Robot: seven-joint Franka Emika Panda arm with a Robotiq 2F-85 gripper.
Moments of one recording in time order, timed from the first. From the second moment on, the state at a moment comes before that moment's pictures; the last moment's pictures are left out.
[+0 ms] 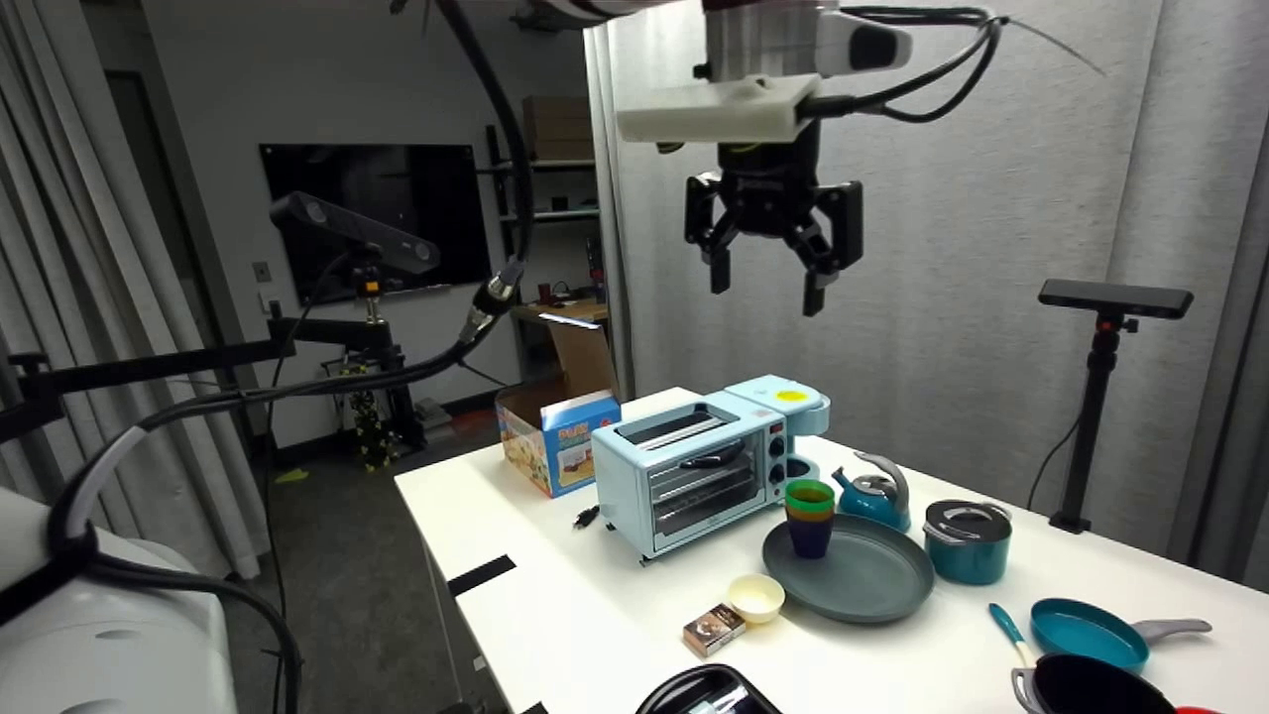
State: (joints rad) arm 0.10 -0.41 -0.10 -2.09 0.13 1.84 -0.17
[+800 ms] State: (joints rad) arm 0.06 -0.13 -0.11 -1.82 0.13 1.78 -0.20
